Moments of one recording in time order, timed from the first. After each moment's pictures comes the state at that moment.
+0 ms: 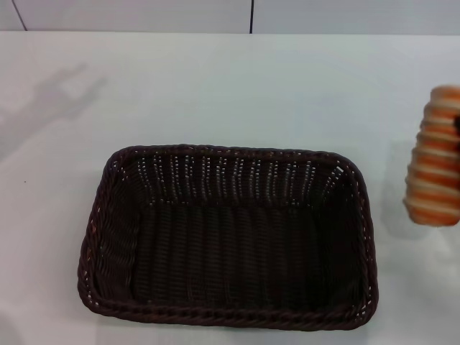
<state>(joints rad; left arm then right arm) -0.40 -1.96 -2.62 -1.08 1.43 -1.54 1.38 0.08 2.03 0.81 0.41 -2.58 -1.48 0.53</state>
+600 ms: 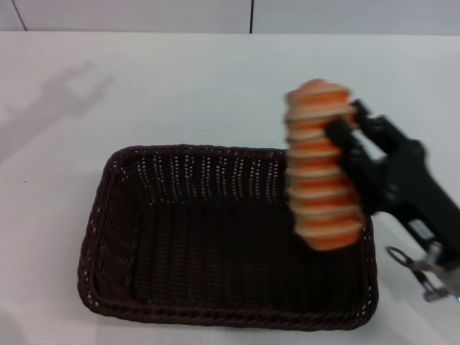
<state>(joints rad) -0.41 -1.97 -2.62 -1.10 1.43 -1.54 1.36 0.21 2.07 0.78 0.44 -2.92 -1.61 0.56</state>
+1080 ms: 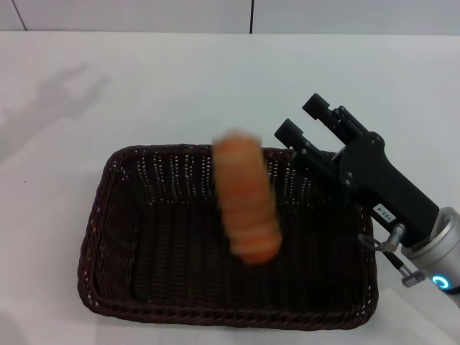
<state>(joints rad) -0.40 -1.98 -2.63 -1.09 1.43 -1.53 1.37 0.26 2.05 0.75 0.49 -2.92 -1.46 0.59</state>
